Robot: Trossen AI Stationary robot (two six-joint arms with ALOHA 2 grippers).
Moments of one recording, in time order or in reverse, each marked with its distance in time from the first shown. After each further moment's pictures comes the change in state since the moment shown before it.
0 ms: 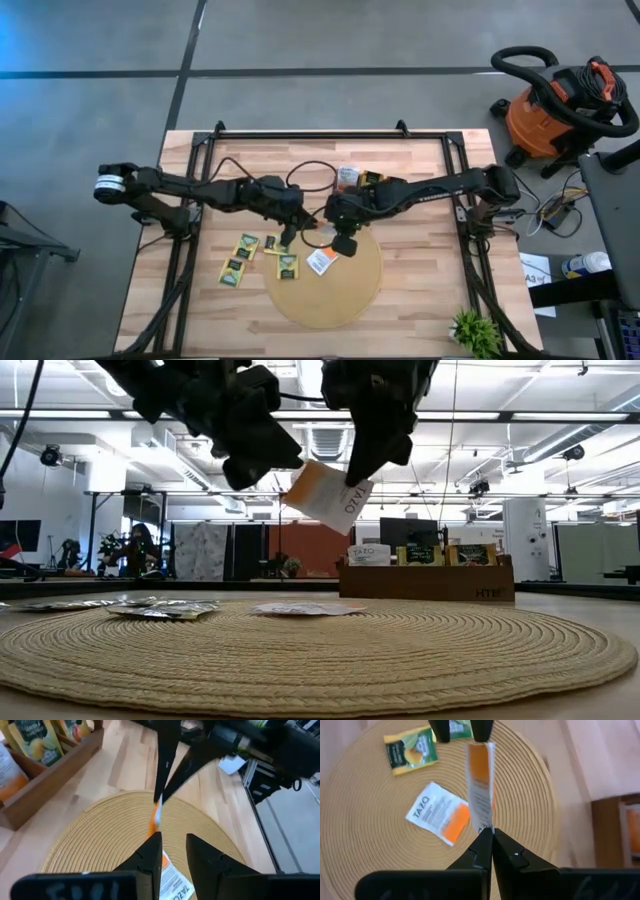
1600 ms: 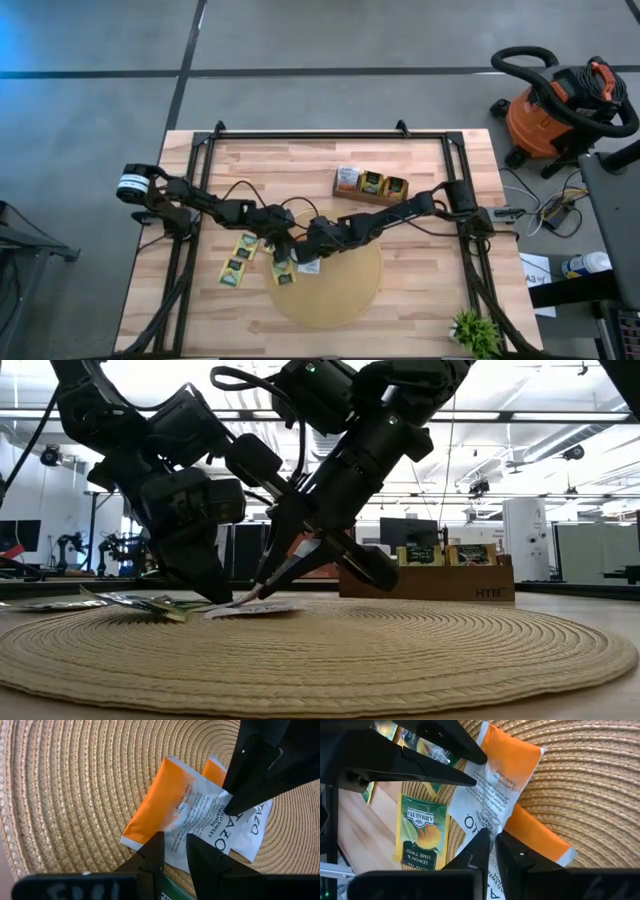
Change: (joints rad) left arm -0.076 0.207 -0.259 0.130 -0.070 -0.185; right arm 0.064 0.338 -0.104 0.650 -0.061 1.024
